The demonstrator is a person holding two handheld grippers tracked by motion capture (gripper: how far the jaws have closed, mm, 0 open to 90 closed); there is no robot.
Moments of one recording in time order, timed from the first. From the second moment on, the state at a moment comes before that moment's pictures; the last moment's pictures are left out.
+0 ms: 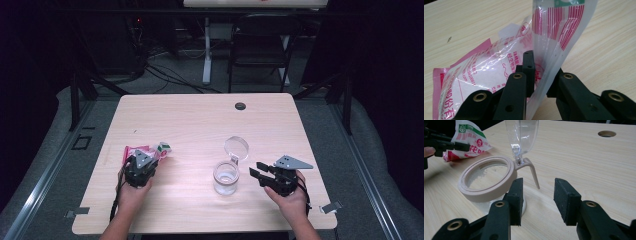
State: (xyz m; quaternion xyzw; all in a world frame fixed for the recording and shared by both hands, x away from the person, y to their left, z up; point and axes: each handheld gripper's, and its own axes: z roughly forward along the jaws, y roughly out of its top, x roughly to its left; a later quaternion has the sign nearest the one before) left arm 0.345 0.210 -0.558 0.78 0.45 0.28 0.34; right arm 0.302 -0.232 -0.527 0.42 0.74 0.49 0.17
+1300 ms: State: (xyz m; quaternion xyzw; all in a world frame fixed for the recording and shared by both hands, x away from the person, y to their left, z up) left arm 0.324 0.257 -0.519 0.73 0.49 0.29 0.38; right arm 0.303 -0.231 -0.527 0.42 0.74 0.50 0.17
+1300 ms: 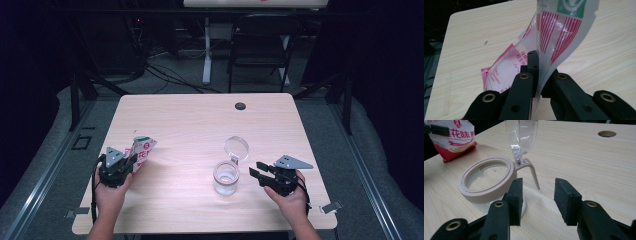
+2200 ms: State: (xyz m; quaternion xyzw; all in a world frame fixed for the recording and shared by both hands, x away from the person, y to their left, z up) left arm 0.343 0.272 -0.476 0.75 0.48 0.31 0.34; right arm 0.304 -0.233 -0.527 0.42 0.74 0.50 0.17
